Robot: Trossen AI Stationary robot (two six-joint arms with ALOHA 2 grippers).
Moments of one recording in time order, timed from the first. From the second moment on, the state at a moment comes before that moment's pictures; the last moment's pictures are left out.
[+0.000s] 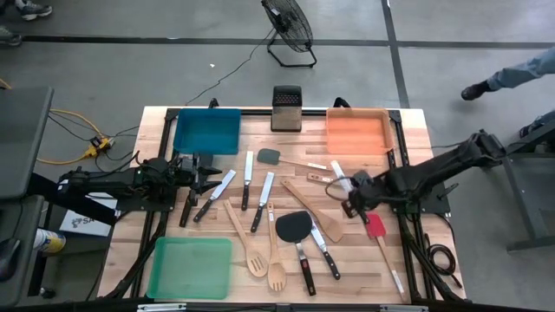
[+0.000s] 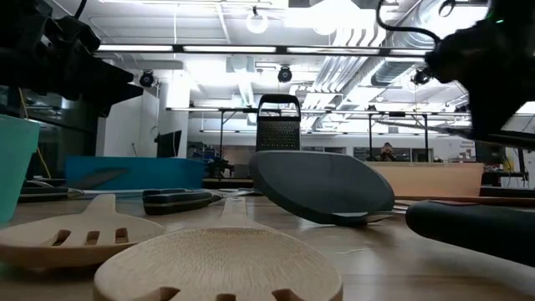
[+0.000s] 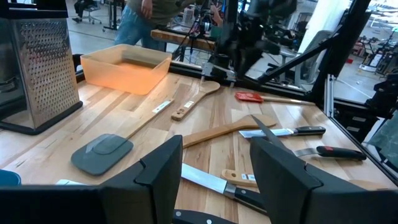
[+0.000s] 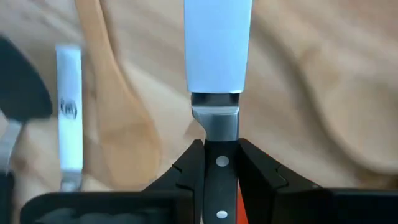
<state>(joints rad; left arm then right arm) 0.05 0.07 0.02 0.00 -0.03 -0.19 0.28 1.13 0.75 -0.94 0.17 1.32</state>
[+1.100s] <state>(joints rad) 0.05 0.07 0.02 0.00 -0.03 -0.19 -0.67 1.13 0.90 -0.86 0.51 -0.13</state>
